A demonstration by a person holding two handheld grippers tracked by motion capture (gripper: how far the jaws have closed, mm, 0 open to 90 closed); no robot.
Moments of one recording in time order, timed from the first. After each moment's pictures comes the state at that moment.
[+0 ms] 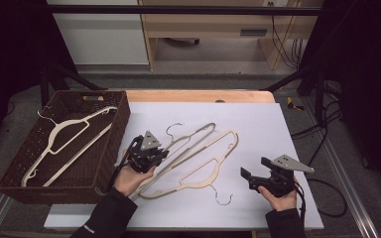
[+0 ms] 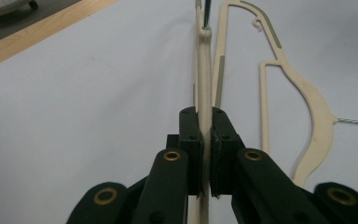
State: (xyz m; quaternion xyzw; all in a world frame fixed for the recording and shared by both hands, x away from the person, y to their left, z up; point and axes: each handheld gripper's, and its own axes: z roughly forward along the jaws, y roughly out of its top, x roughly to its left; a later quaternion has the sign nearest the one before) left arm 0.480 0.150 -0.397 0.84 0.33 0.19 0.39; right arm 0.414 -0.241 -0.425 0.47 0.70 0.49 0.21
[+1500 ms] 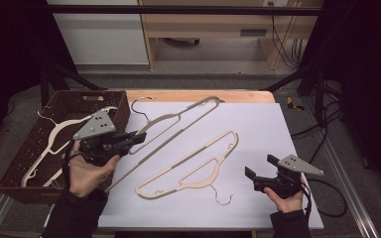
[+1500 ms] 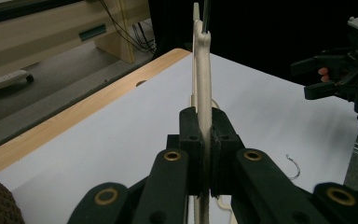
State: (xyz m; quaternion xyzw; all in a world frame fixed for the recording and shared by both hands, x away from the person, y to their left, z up) left arm 0.426 0.208 -0.264 0.80 0.26 0.19 0.50; right arm 0.404 -0.249 -0.410 0.45 0.69 0.51 0.23
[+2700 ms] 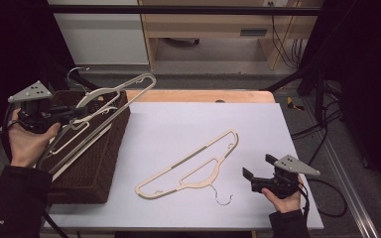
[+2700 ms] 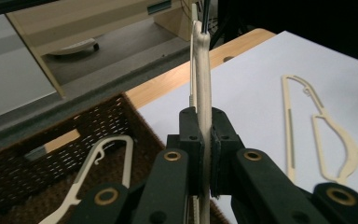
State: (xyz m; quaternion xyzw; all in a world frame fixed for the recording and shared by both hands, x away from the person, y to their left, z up) left arm 0.490 0.349 -0.253 0.79 0.35 0.24 0.44; right arm 0.405 -0.243 -0.411 0.44 0.70 0.50 0.24
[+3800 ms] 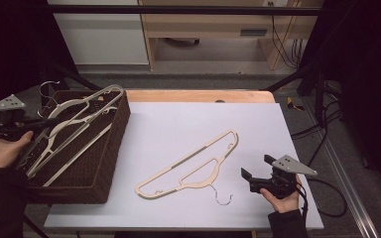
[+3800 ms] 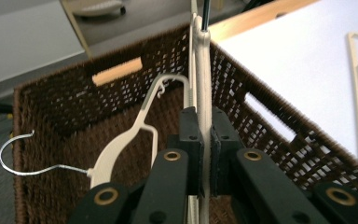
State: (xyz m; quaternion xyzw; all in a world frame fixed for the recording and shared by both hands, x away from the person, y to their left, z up) left arm 0.504 0.433 -0.307 0.79 0.41 0.24 0.40; right arm 0.406 -0.240 -0.414 0.44 0.71 0.50 0.25
